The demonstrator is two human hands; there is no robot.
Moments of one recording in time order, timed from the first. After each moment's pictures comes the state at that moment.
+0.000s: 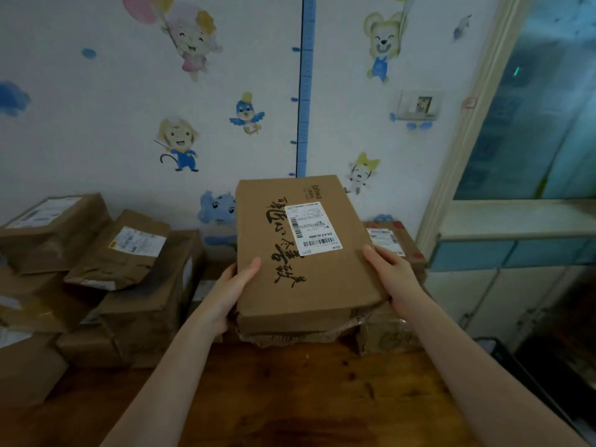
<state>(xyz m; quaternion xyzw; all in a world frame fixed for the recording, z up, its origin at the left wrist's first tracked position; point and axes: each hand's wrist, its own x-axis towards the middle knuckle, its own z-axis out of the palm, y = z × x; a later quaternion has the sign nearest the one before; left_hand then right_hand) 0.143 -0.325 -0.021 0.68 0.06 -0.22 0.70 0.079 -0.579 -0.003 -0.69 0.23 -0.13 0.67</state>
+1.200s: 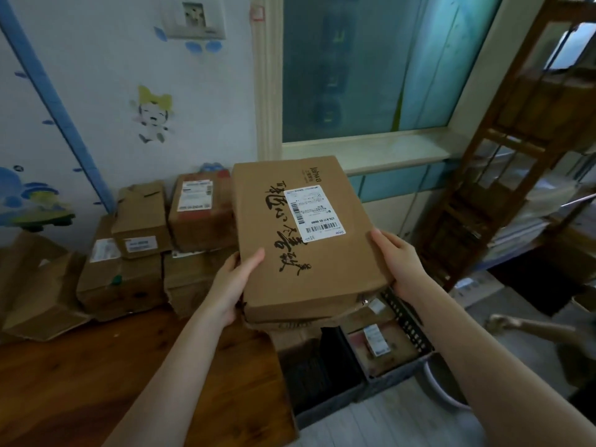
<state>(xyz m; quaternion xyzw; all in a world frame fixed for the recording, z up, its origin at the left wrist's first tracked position) -0.004 -0.720 -0.076 0.66 0.02 -0.29 0.69 -0.114 -0.951 -0.054 -0.64 0.37 -0.18 0.65</state>
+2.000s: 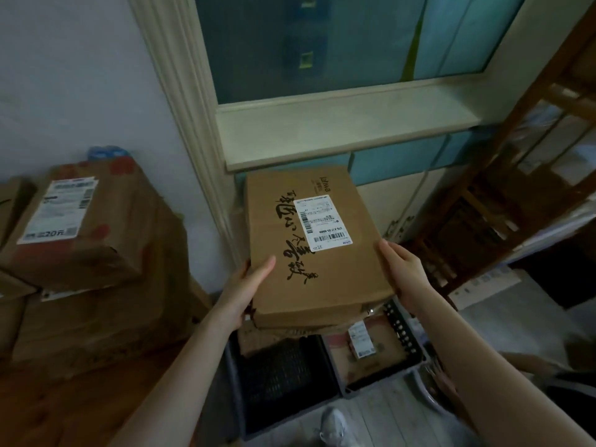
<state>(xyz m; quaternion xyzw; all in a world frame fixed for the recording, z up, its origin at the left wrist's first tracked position) 0.094 -0.941 -0.166 0.69 0.07 -0.38 0.62 -0.017 -1.170 -0.155 -0.61 0.45 -0.11 0.64</state>
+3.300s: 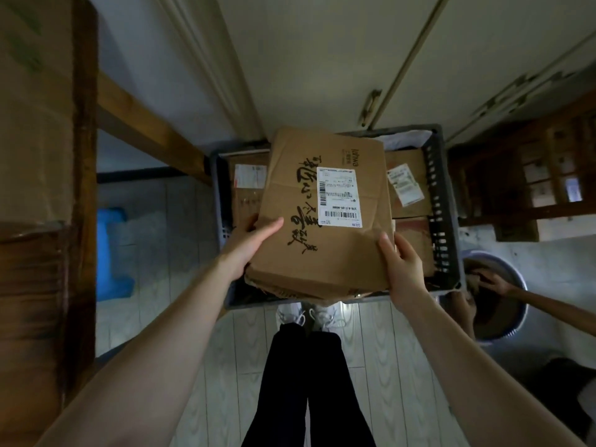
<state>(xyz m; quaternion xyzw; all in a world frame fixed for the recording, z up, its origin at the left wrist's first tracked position) 0.079 -0.979 -0.456 0.71 0.25 -0.44 0.50 -0.034 -1.202 -0.456 -0.56 0.52 0.09 0.64</state>
